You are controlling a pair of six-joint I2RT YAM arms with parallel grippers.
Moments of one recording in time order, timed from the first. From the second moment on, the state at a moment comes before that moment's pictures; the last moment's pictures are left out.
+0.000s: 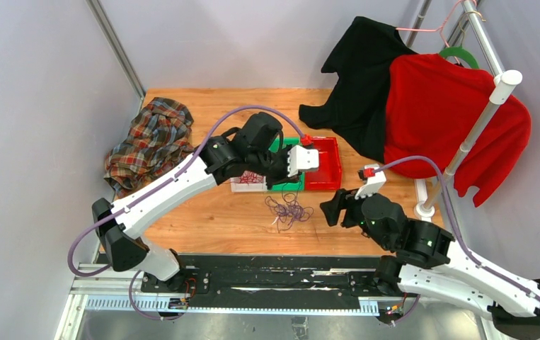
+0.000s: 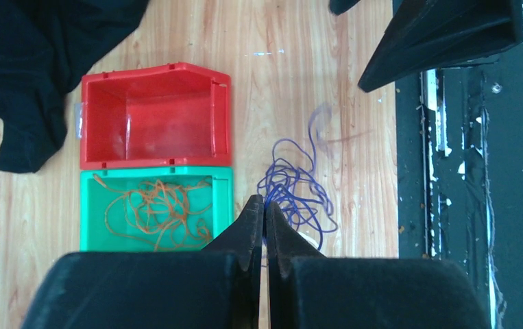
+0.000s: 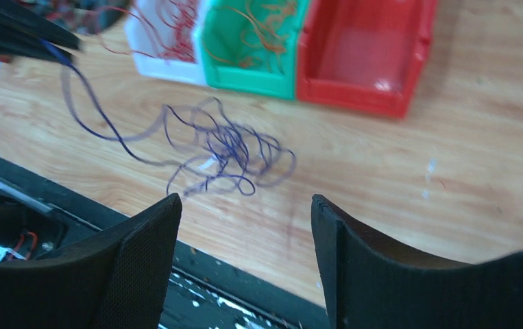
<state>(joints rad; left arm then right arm) -0.91 1.48 1.54 -0.75 0.43 0.56 1.08 0.56 0.74 -0.72 0.54 0.64</state>
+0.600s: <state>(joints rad) -0.92 1.46 1.68 -0.90 0.44 0.54 1.08 0.87 0.63 0.06 0.33 0.32</state>
